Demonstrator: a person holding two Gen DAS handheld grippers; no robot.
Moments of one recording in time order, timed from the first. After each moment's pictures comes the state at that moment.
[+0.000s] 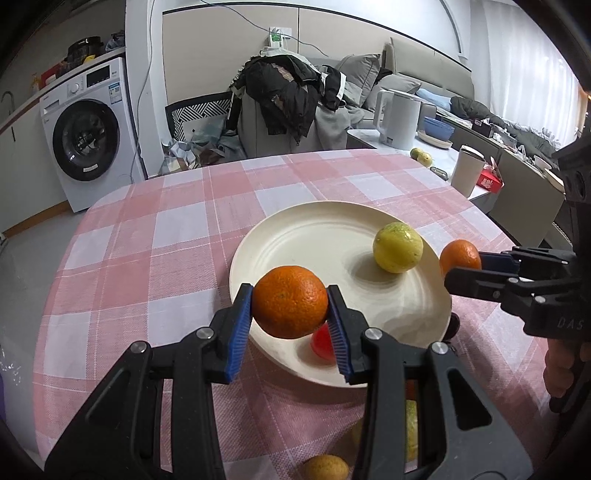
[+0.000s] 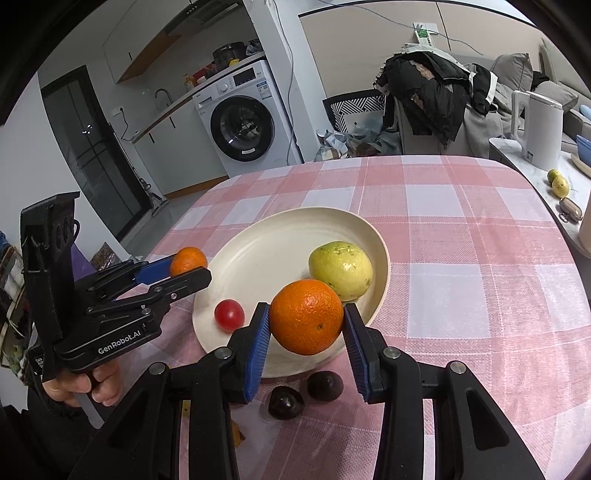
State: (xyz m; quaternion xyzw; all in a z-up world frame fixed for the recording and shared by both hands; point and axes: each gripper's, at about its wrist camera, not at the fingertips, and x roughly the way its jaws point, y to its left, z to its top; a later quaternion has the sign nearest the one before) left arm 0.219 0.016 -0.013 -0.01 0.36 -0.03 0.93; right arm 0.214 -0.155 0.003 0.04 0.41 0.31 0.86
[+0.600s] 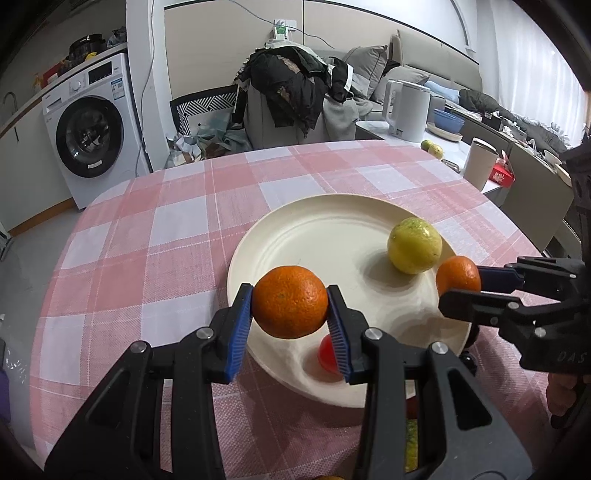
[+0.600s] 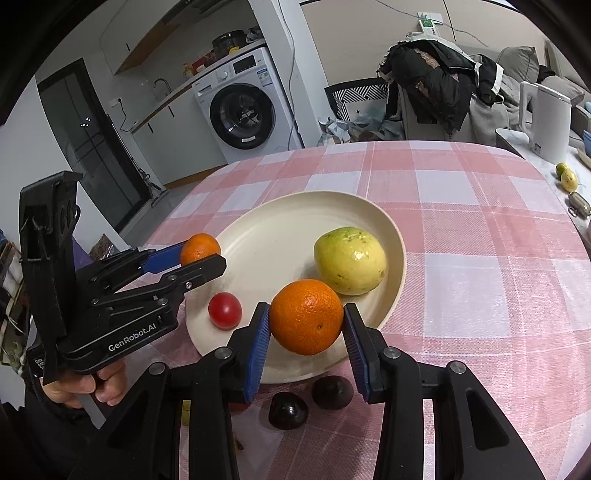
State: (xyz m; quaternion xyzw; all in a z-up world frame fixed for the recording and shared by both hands) left arm 0.240 0.015 -0.029 0.00 0.37 -0.01 0.93; right arm 0.222 -0.139 -0.012 0.03 0.43 0.31 0.84
